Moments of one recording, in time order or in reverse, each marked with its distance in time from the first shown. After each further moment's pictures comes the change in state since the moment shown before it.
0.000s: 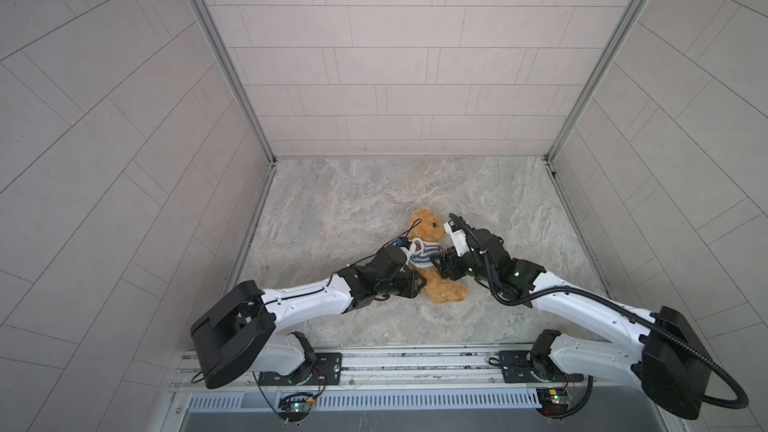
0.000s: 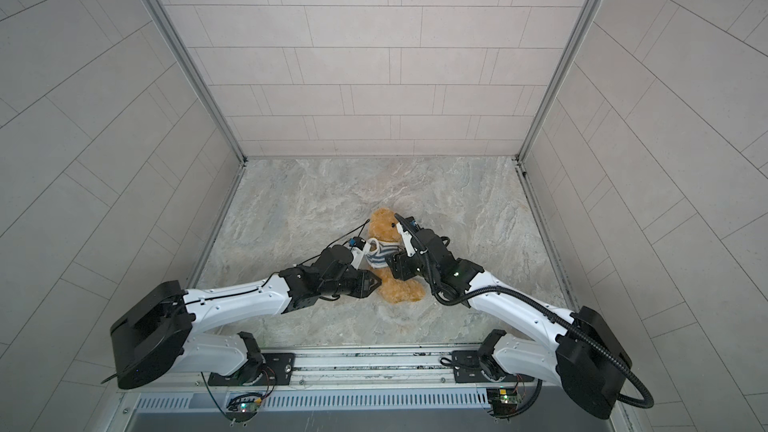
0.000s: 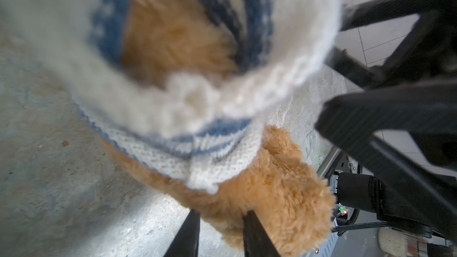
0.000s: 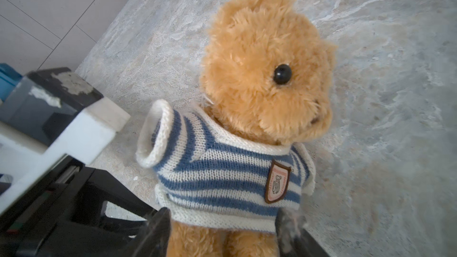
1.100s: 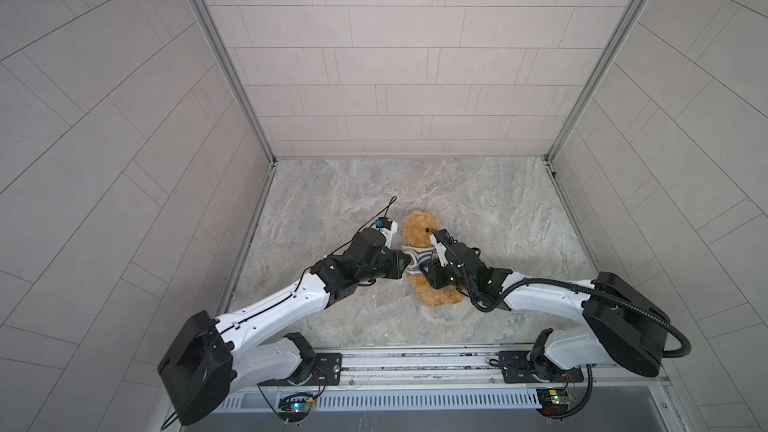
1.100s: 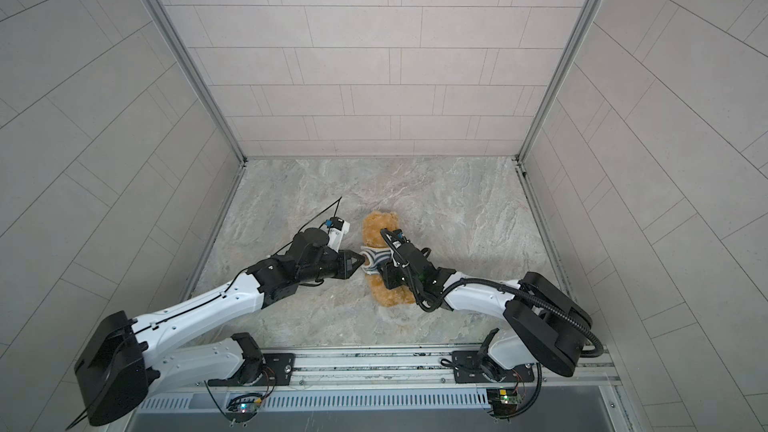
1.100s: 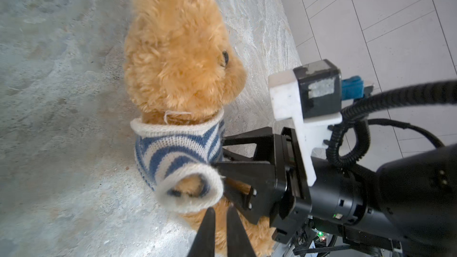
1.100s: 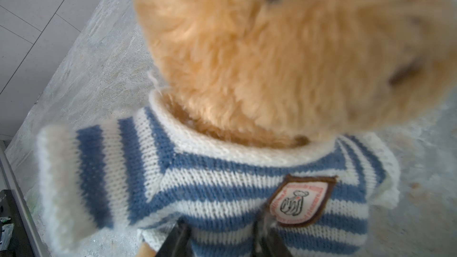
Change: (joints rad) left arm 0.142 -0.181 0.094 -0.204 0.003 0.035; right arm 0.100 0.249 -0.084 0.299 0.054 0.129
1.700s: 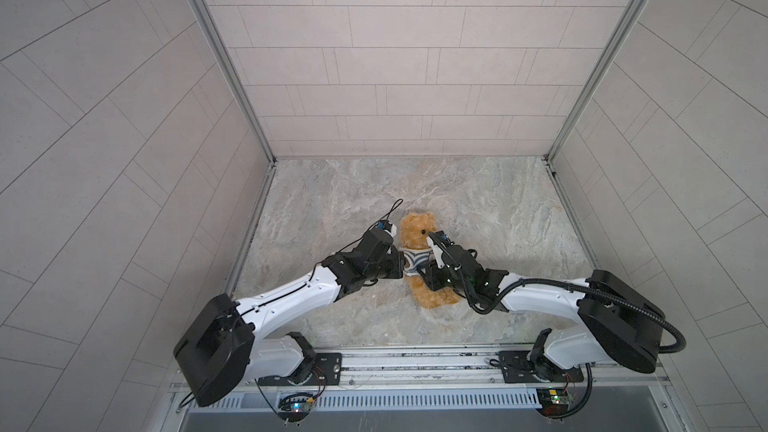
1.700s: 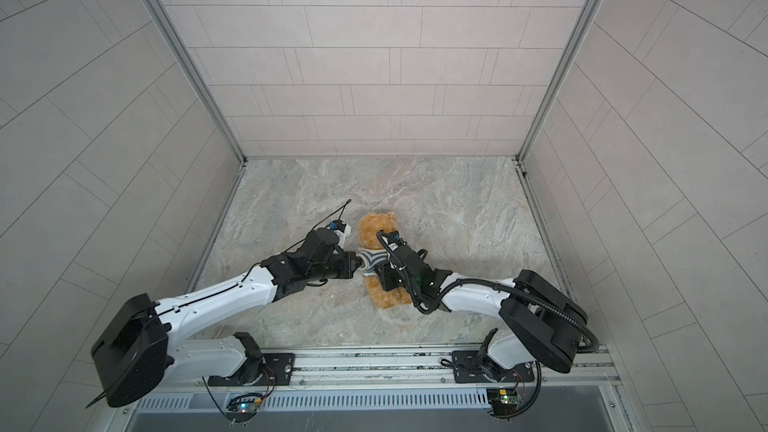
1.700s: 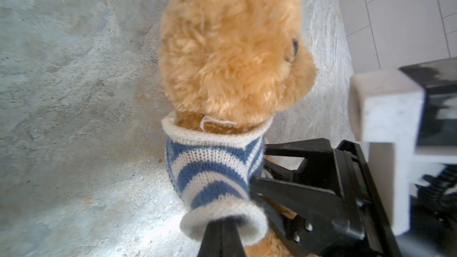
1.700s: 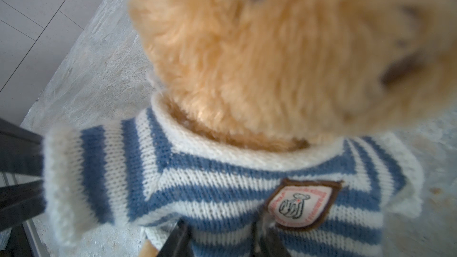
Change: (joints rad) left arm 0.001 0.107 0.010 -0.041 -0.085 -0.007; right arm 0.026 0.020 0.003 0.021 0.020 0.004
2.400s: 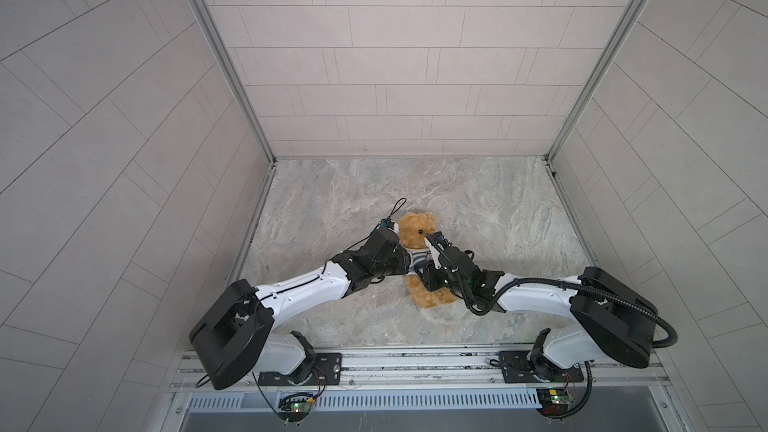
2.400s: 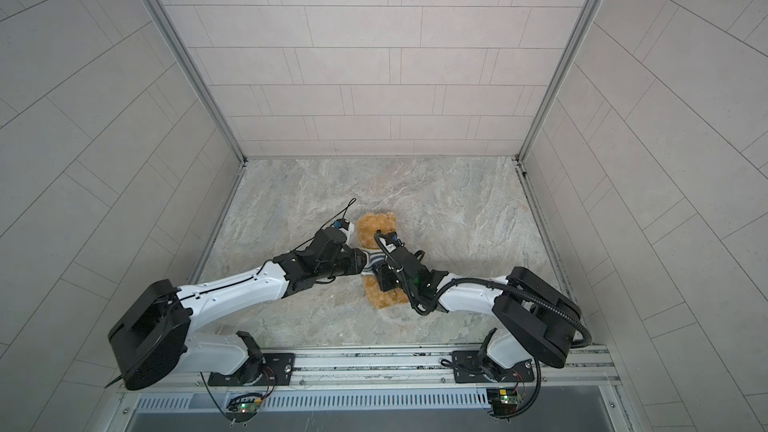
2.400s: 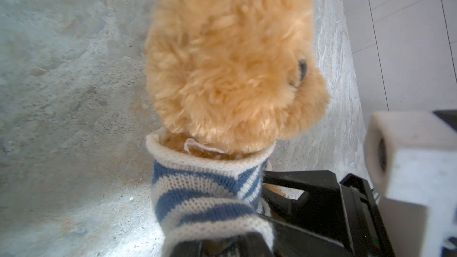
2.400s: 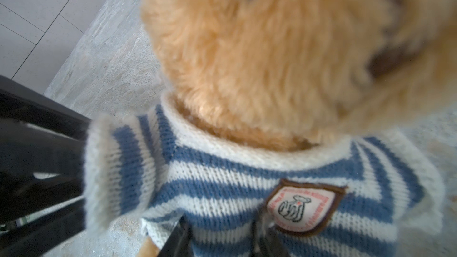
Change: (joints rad) left arm 0.000 0.097 0.003 0.110 -0.059 -0.079; right arm 0.018 0.037 0.001 0.048 0.023 0.018
